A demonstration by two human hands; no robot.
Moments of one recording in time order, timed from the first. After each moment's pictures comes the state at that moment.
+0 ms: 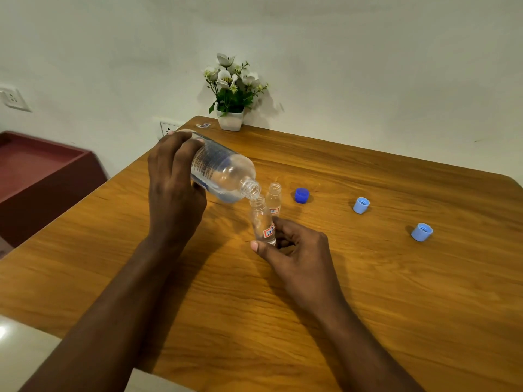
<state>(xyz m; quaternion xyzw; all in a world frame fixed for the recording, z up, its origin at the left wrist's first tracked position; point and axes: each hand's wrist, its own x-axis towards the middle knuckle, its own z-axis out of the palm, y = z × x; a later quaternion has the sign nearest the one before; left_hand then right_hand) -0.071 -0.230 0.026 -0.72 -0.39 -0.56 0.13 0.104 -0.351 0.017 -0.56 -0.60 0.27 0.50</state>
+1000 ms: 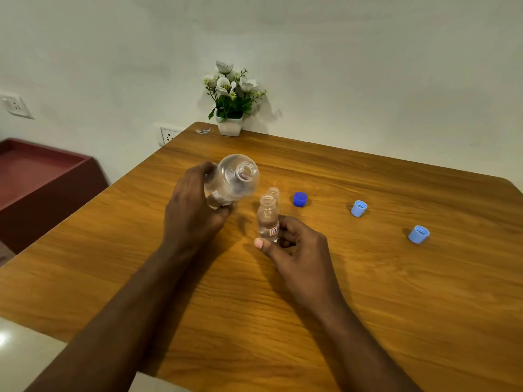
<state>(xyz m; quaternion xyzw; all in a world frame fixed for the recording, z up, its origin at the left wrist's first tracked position) -0.062 -0.234 0.009 -0.75 -0.48 -0.46 -0.04 0.107 -0.347 0.014 -0.57 -0.59 0.27 0.51</state>
